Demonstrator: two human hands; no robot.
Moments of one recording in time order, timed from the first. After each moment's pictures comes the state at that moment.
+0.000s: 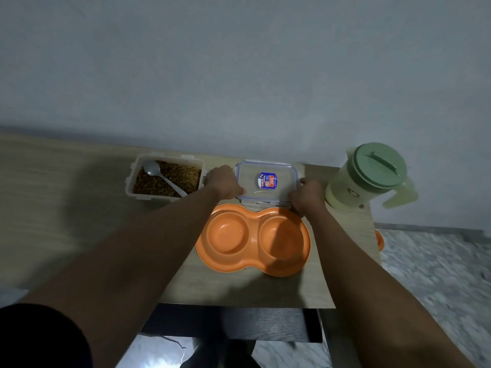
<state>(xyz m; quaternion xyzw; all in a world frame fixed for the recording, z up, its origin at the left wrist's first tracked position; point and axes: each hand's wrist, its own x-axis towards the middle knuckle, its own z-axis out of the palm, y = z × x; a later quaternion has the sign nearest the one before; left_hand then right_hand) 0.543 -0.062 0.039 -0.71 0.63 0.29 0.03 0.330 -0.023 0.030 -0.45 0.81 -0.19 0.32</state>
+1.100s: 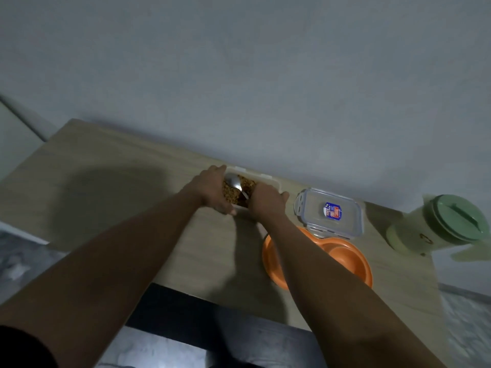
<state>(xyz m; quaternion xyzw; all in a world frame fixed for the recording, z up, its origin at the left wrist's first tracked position) 0.769 -0.028 0.089 -0.69 0.66 0.30 0.00 0.601 -0.022 0.080 -0.73 0.66 0.01 0.18</state>
